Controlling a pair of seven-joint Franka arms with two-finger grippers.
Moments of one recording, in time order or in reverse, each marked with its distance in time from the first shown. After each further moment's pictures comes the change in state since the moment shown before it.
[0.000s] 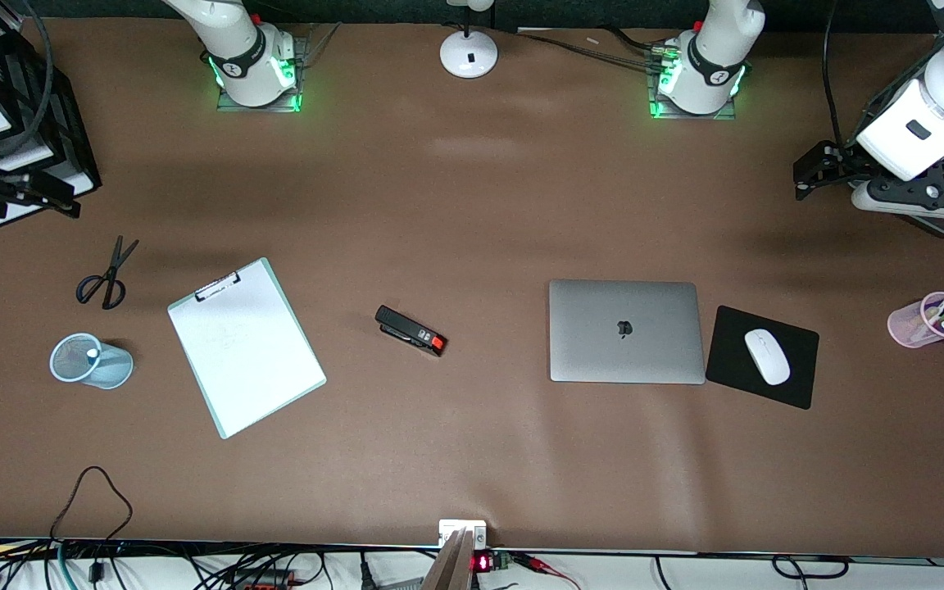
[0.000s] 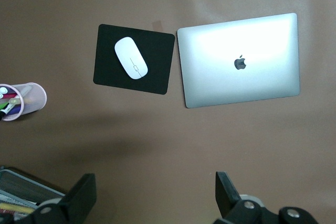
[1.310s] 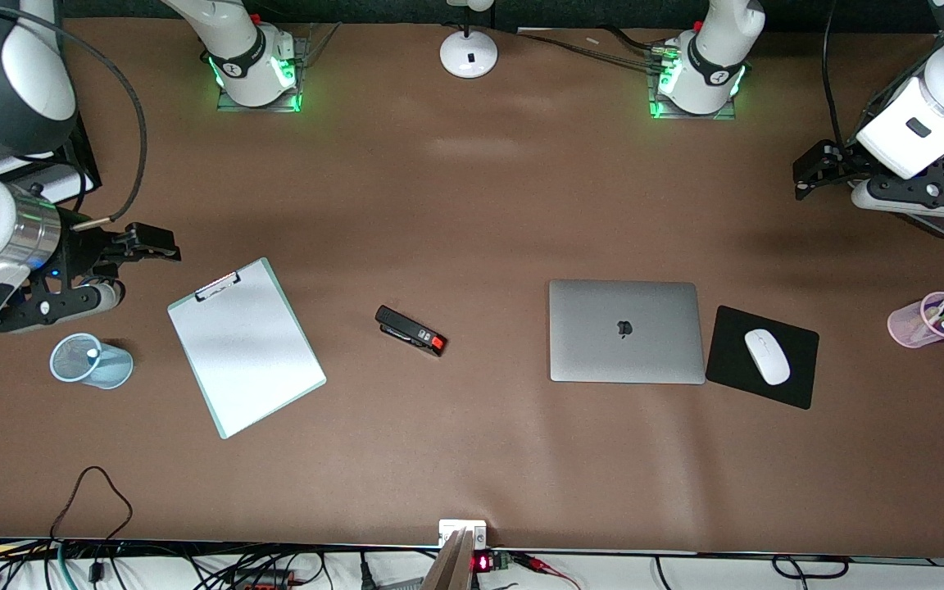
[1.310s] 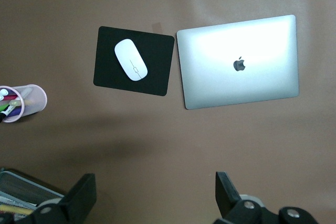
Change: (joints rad) left arm -0.001 -0.003 -0.001 0.000 0.000 0.005 0.000; right arm 0.055 0.297 0.088 0.309 0.070 -0.117 -0.019
